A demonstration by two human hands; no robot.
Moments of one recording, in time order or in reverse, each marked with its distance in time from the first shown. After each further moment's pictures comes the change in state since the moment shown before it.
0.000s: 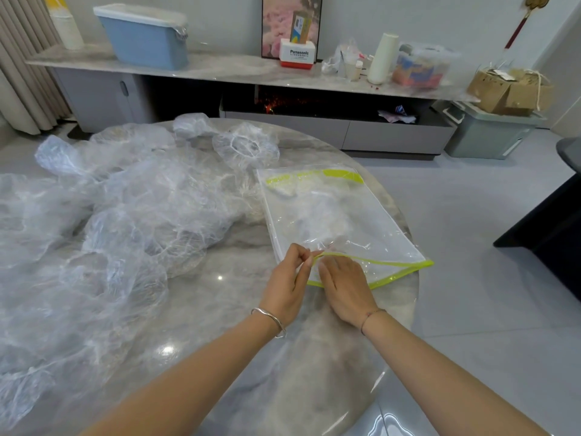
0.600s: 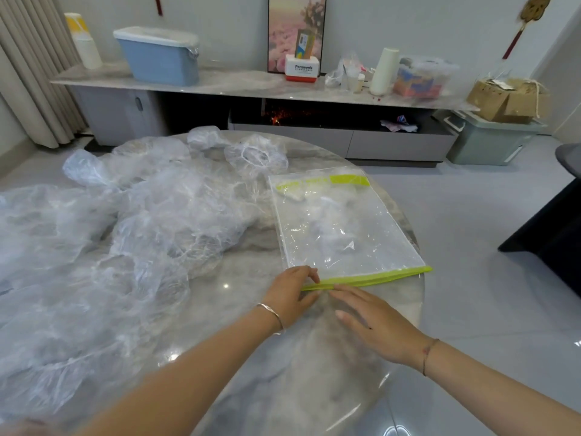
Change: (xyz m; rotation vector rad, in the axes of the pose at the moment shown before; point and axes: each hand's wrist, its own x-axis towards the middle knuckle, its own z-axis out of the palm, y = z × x) left_hand -0.004 -0.017 -0.029 0.483 -0.332 -0.037; right_hand -0.071 -0.001 -0.044 0.172 -0.204 -0.205
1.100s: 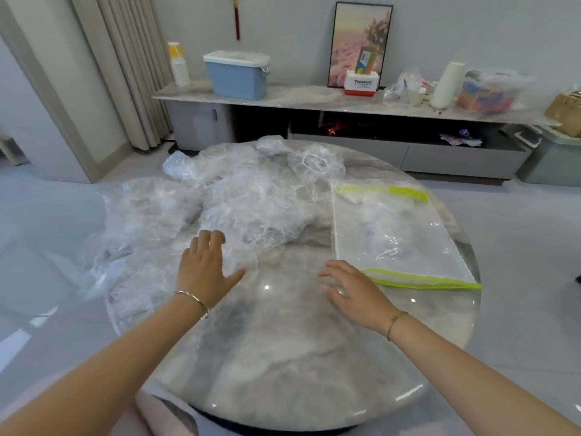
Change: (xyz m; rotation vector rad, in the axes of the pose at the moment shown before) left_hand -0.141 -0.047 -0.165 0.735 0.480 -0.360; right_hand 0.061 -0.088 0.029 0.065 0.111 -0.167
